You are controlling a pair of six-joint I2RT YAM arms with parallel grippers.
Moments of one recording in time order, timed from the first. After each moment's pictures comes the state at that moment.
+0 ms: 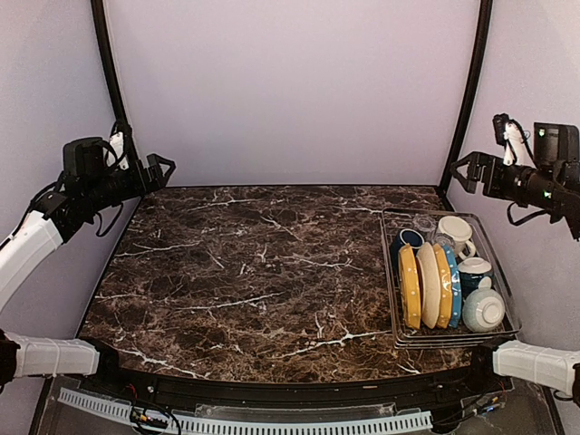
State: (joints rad) left arm -0.25 1.02 1.05 -0.30 0.06 -0.35; right arm 0.23 0.88 1.33 -0.84 -0.04 0.22
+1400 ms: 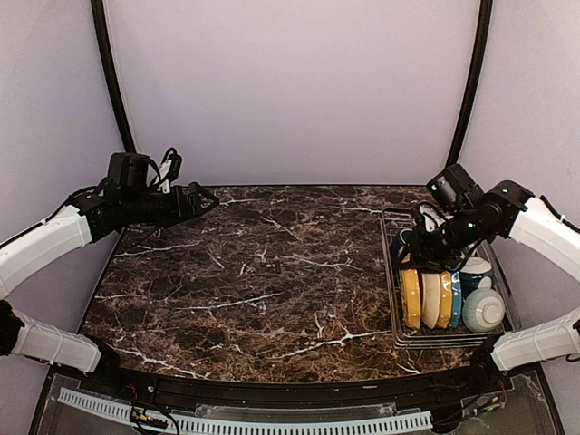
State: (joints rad) left arm -0.41 1.20 1.01 -0.33 0.30 -0.50; right arm 0.59 1.14 1.12 -1.06 -0.20 0.66
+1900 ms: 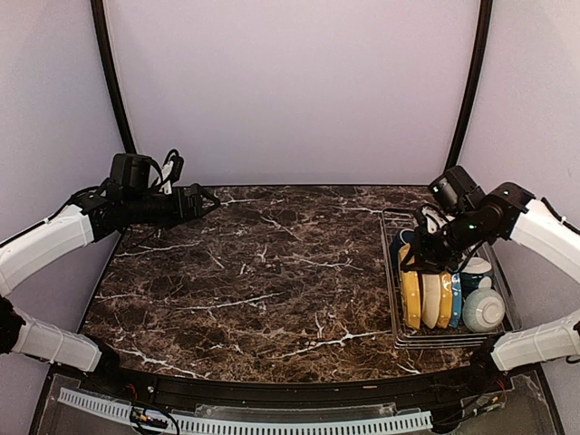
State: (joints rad) left arm -0.41 1.22 1.01 -0.33 0.30 -0.50; right arm 0.58 1.14 1.10 -1.06 -0.19 0.68
